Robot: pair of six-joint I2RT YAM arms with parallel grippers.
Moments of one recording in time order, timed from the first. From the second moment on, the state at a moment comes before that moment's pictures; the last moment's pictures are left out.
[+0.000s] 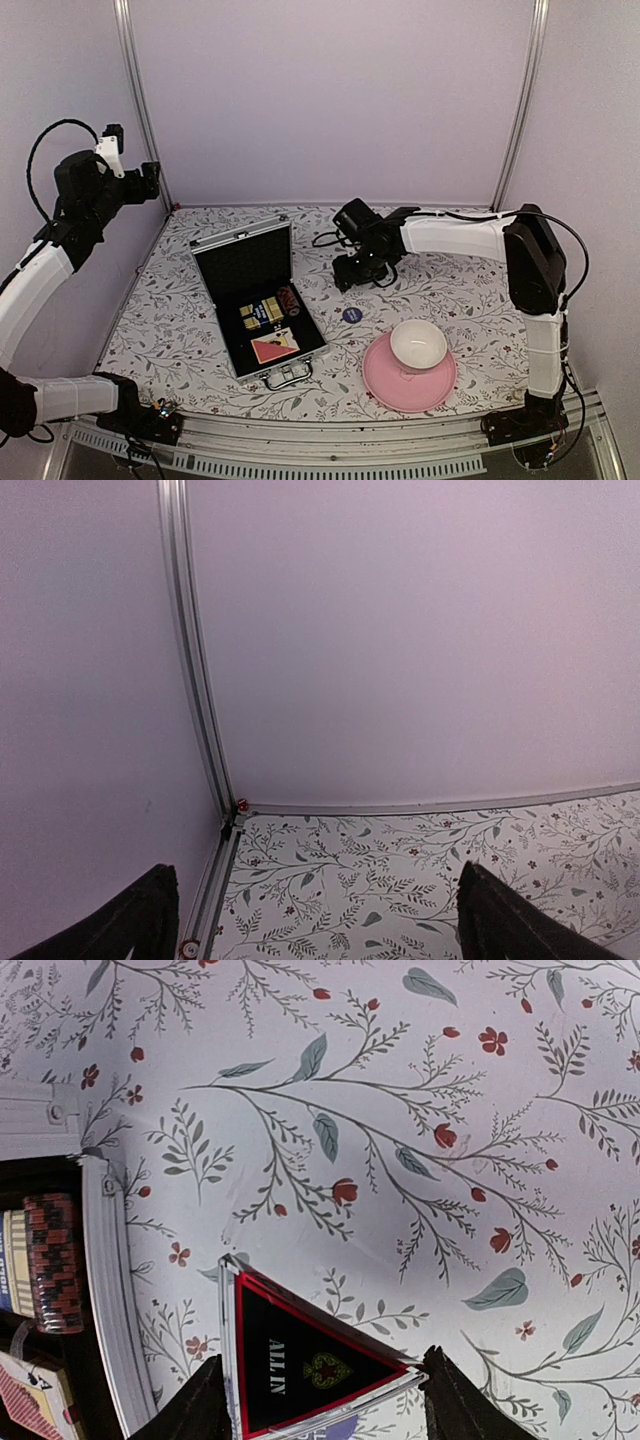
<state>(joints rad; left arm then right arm) -0.10 1.02 0.99 -0.04 -0.16 0.01 0.83 2.12 1.67 -0.64 0.12 0.41</state>
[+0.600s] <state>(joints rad) -0.10 1.02 0.99 -0.04 -0.16 0.01 1.07 2.13 1.76 -0.63 -0.03 0.50</state>
